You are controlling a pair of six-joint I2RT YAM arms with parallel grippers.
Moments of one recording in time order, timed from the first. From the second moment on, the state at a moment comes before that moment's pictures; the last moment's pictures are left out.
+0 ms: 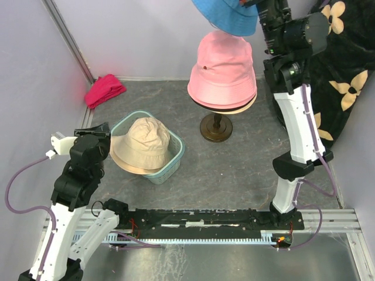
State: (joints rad) left arm -0.32 0.60 1.03 -0.79 -0.65 -1.36; right arm 0.50 1.90 2.67 0.13 -0.06 -0.01
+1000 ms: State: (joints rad) left arm -0.32 0.76 1.00 -0.57 -0.58 -1.27; right arm 0.41 1.63 2.14 -0.11 -0.24 -0.06
